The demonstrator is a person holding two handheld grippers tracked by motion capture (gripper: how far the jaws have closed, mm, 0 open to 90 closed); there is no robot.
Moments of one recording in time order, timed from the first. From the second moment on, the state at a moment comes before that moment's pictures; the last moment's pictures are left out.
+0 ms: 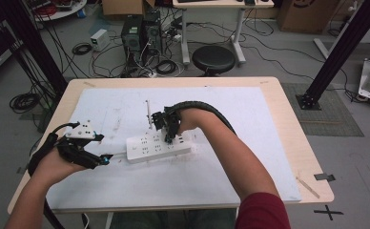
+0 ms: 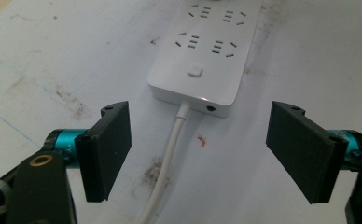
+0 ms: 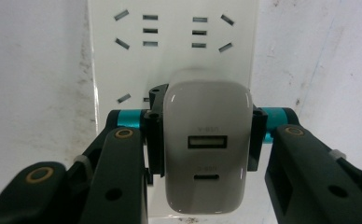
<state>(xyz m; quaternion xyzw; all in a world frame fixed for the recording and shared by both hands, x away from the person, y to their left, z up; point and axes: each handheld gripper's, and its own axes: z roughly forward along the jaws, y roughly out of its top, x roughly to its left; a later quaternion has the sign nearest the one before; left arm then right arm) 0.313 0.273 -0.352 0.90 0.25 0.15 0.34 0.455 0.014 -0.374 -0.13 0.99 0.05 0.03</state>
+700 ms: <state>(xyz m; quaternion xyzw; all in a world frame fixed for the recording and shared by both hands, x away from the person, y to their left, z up) 0.315 0.277 -0.348 0.90 0.25 0.15 0.34 0.467 -0.009 -0.365 -0.06 0.99 0.08 0.02</state>
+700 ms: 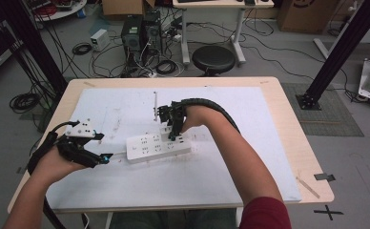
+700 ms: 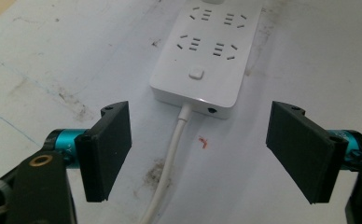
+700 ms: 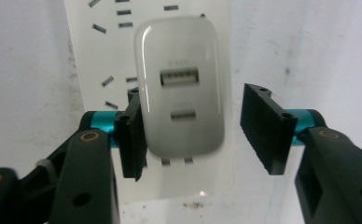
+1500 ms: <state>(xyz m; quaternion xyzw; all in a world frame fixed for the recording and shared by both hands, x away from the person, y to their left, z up) 0.326 0.261 -0.333 0.89 0.23 0.16 0.37 0.428 -0.070 -0.327 0.03 0.95 0.30 0.03</state>
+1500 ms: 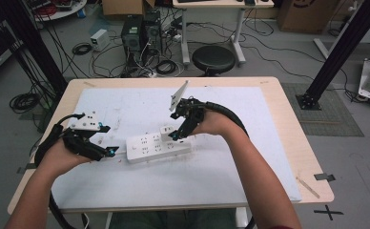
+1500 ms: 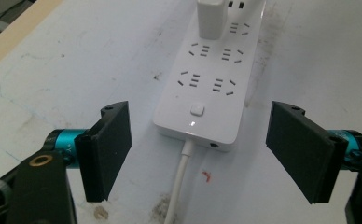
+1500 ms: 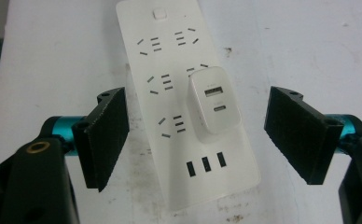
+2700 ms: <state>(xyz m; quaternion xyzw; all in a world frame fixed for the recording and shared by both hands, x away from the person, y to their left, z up) 0.339 0.270 -0.333 0.85 0.22 0.18 0.45 0.391 -0.190 -0.329 0.18 0.88 0.43 0.09</state>
